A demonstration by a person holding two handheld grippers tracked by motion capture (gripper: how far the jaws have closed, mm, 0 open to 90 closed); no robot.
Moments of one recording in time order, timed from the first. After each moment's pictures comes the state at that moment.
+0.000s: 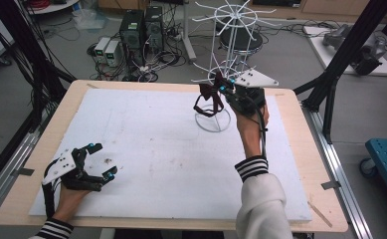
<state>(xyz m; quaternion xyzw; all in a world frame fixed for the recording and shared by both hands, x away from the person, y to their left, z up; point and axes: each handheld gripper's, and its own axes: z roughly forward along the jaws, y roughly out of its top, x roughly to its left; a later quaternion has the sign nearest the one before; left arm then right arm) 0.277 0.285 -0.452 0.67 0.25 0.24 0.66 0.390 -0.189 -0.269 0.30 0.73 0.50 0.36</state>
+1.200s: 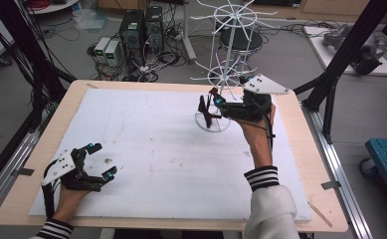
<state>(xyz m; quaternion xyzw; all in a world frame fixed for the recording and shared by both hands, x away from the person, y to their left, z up) 0.276 0.285 -0.452 0.66 0.24 0.25 0.66 0.366 -0.199 -0.268 0.30 0.71 0.54 0.34</state>
